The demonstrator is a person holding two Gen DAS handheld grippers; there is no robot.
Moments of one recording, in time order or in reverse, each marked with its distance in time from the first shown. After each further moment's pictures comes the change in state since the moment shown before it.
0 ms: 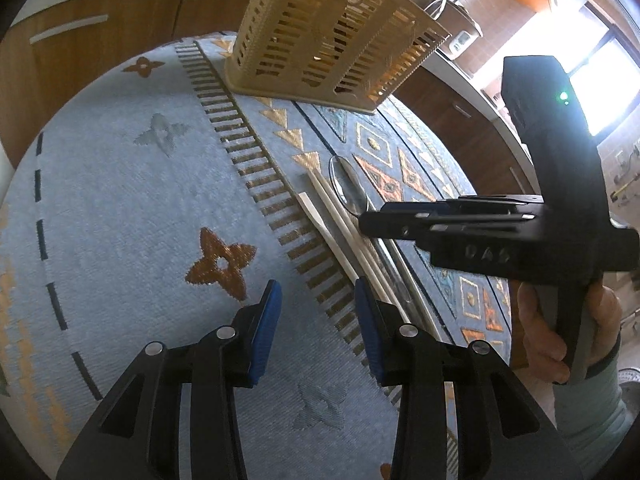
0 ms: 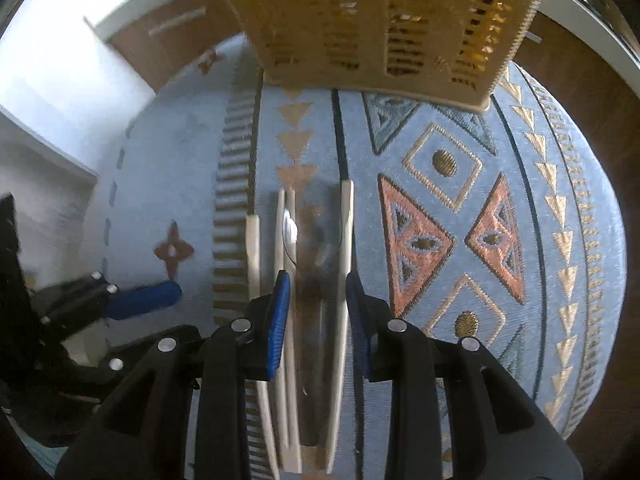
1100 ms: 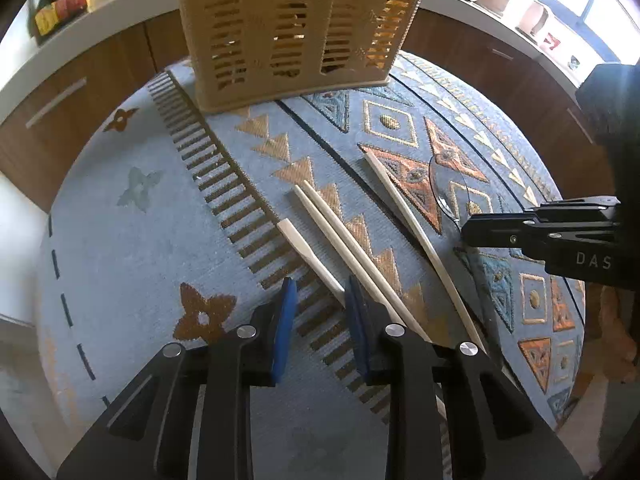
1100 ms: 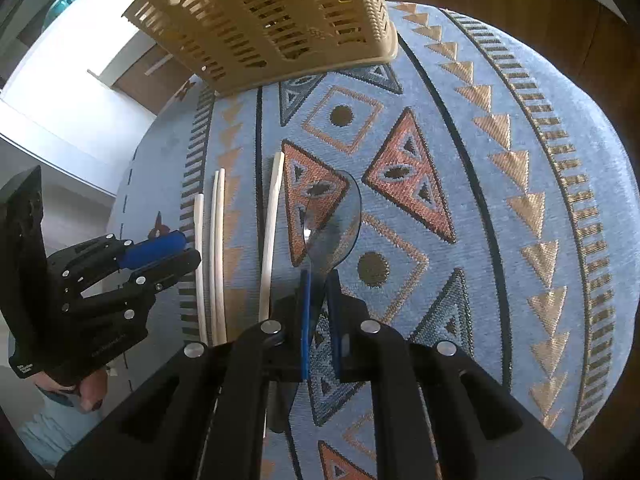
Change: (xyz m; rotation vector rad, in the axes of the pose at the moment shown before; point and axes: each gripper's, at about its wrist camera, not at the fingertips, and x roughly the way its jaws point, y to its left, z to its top) left arm 0.042 -0.055 0.028 0.169 0.099 0.328; right arm -0.022 -0.106 -0.046 0.139 -0.060 0.222
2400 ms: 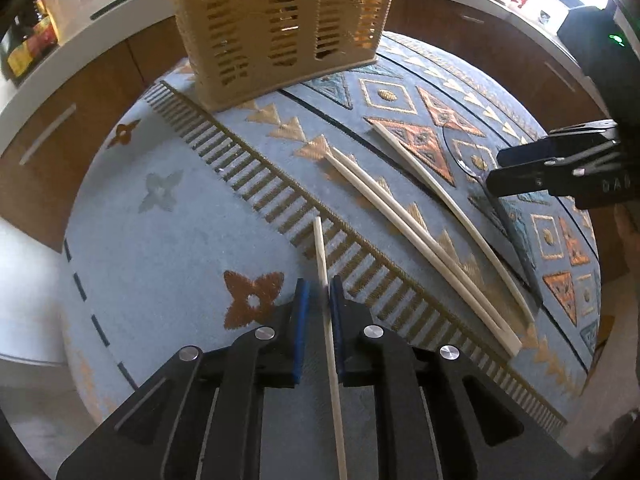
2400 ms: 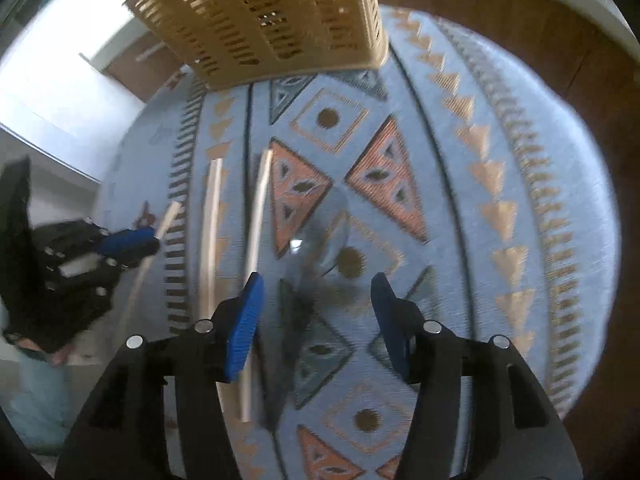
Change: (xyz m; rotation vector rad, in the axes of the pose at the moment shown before) left arm -0.011 0.023 -0.017 0.178 0.026 -0.010; right arm -0.008 0.018 0.004 -0.058 0.025 -0.134
